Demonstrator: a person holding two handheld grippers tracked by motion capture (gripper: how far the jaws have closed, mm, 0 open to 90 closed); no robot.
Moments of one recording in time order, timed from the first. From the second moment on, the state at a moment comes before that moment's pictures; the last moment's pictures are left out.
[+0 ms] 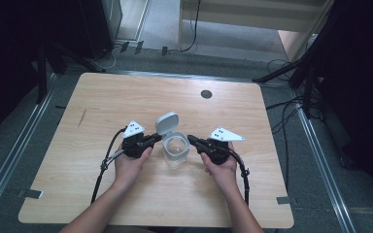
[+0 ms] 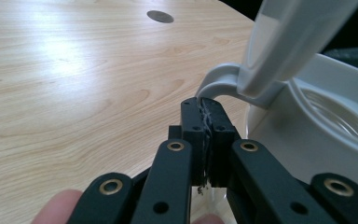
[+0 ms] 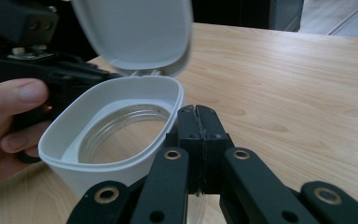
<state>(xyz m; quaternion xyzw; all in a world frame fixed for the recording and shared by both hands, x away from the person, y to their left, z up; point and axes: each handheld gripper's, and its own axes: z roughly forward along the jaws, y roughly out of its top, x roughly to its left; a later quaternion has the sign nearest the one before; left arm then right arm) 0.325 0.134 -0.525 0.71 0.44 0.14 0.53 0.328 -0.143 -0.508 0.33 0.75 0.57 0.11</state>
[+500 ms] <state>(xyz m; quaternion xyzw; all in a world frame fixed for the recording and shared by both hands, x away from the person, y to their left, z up) 0.303 0.142 -0.526 0.72 0.44 0.16 0.52 0.288 -0.130 -0.516 0.35 0.74 0.56 0.12</state>
